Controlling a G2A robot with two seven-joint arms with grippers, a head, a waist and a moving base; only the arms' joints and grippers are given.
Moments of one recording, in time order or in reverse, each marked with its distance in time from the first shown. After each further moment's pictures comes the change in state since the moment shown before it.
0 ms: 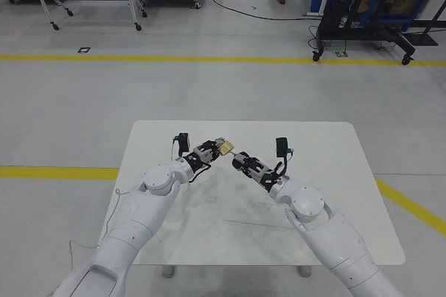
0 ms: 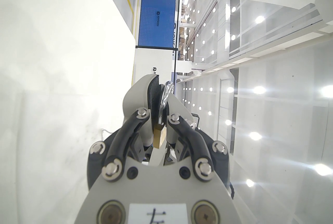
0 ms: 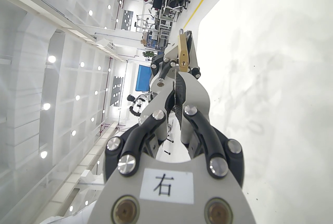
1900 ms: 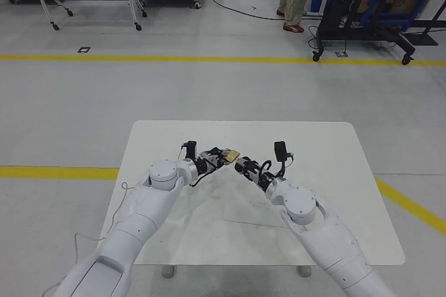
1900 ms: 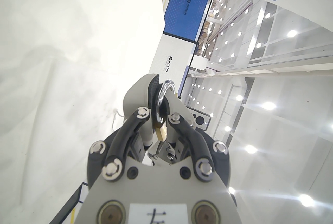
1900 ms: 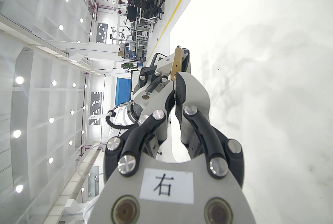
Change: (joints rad) left arm -0.055 -0.040 0.024 0.095 0.028 0.187 -0.082; right arm -0.003 -0.038 -0.001 0.020 -0.097 0.153 -0.060
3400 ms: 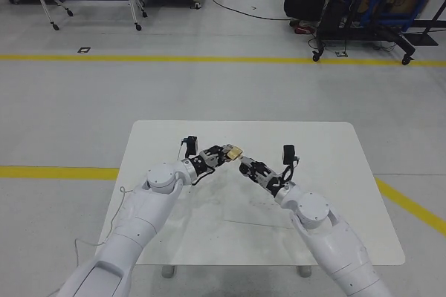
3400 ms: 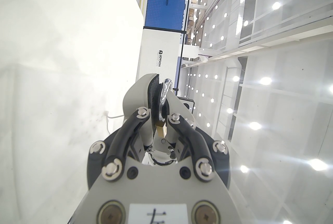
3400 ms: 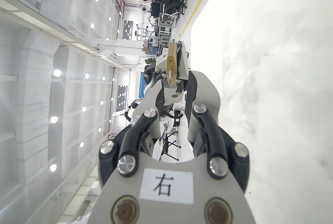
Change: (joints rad) left arm 0.037 0.000 -0.050 -0.035 0.027 -0.163 -0.053; right arm -0.074 -0.001 0.107 0.012 0.108 -0.192 0.127
